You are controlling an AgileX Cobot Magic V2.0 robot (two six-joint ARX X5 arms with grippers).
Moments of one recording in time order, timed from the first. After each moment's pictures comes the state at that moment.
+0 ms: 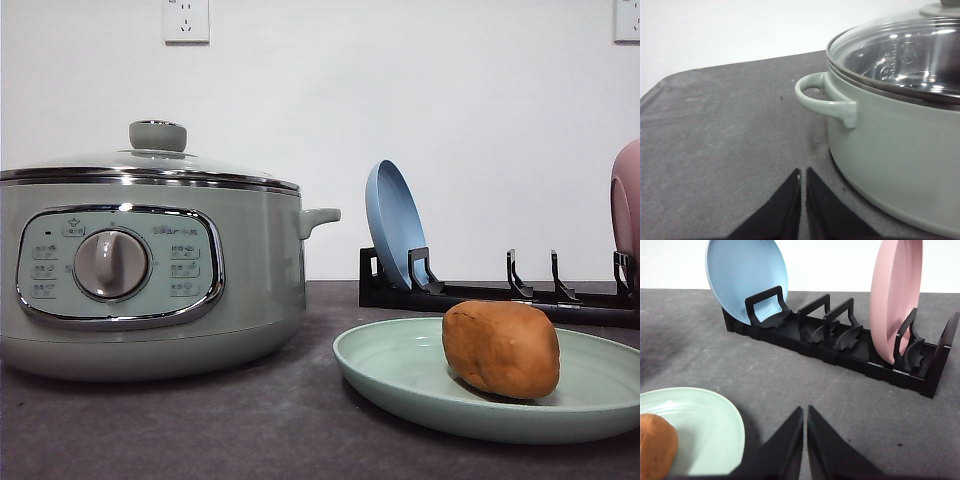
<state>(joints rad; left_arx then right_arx) 0.05 0.01 0.03 -0.18 0.10 0.16 0.00 0.01 0.02 -0.16 -0.18 0.05</state>
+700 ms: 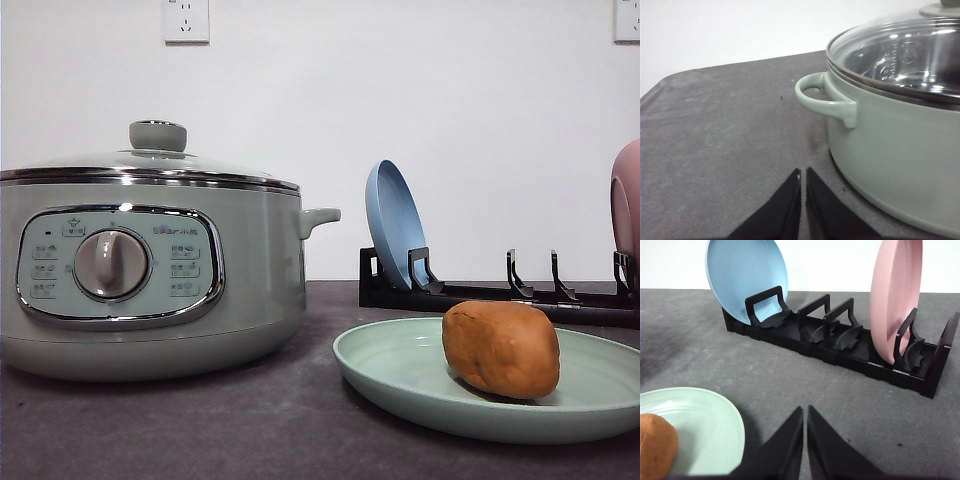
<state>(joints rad) 0.05 0.01 0.03 -0.18 0.10 0.16 0.00 0.01 0.02 -0.16 -0.18 0.05</state>
